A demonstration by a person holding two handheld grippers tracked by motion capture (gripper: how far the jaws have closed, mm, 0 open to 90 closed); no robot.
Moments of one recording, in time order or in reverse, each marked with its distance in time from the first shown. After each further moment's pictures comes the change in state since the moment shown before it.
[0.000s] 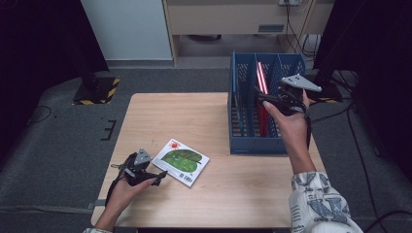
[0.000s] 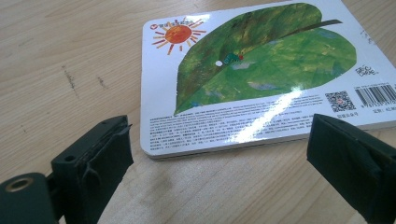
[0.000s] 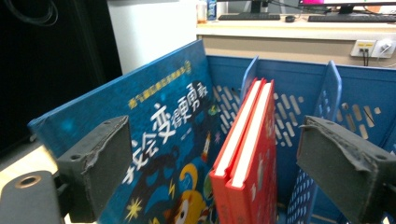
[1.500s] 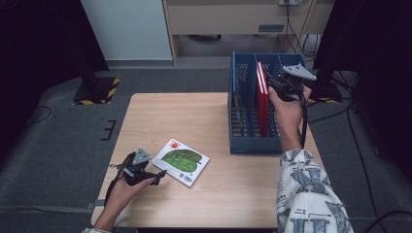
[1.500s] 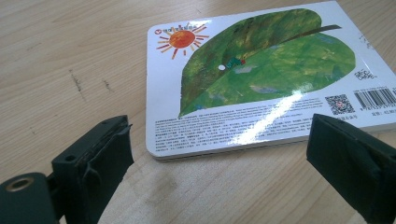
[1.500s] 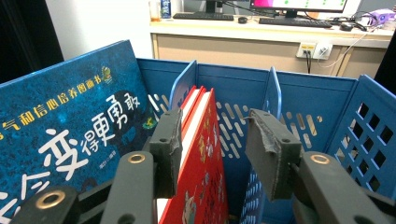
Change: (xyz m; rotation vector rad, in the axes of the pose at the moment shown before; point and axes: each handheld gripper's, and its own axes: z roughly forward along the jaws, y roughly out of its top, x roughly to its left) left arm 0.002 0.001 -0.003 -0.014 0.004 0.000; right arm -0.031 0.005 0.043 0.002 -0.189 -0.016
